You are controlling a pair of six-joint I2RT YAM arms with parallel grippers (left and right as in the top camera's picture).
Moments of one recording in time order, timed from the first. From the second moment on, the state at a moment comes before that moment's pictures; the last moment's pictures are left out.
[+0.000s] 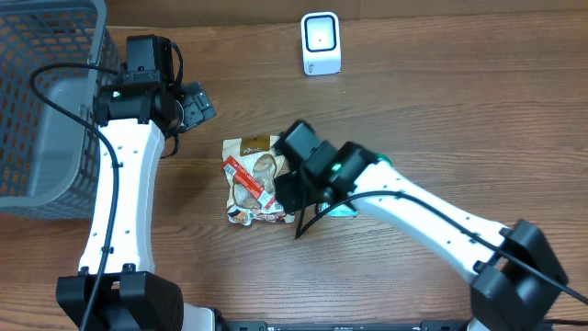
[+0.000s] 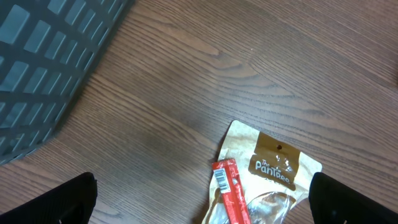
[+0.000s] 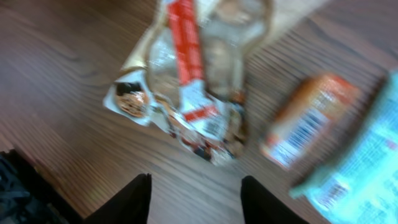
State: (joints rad) left arm 0.05 1.63 1.59 -1.09 -0.17 -0.46; right arm 0.88 1.82 1.46 -0.76 -0.19 0.41
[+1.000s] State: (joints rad) left arm 0.05 1.63 1.59 -1.09 -0.17 -0.46; right arm 0.92 1.98 1.46 -0.39 -0.15 0.07
